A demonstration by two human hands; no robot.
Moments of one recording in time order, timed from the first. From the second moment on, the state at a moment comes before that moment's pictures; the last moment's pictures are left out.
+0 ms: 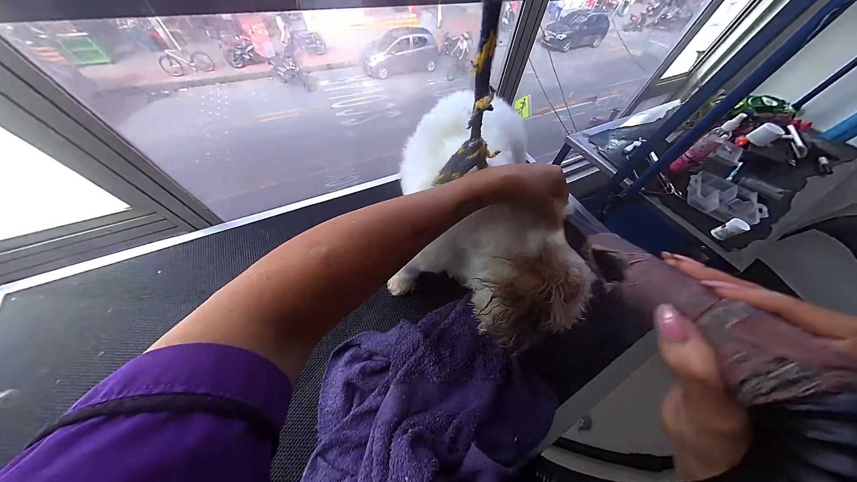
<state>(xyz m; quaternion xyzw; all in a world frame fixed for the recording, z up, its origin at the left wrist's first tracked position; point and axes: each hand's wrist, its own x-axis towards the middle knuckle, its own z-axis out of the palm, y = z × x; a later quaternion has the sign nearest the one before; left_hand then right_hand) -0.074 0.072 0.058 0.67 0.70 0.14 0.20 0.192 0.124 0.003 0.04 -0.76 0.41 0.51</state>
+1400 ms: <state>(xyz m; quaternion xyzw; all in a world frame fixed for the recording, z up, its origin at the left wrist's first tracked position) 0.001 0.065 0.027 0.79 0.60 0.03 0.11 0.255 0.115 0.025 0.01 -0.78 0.42 0.46</state>
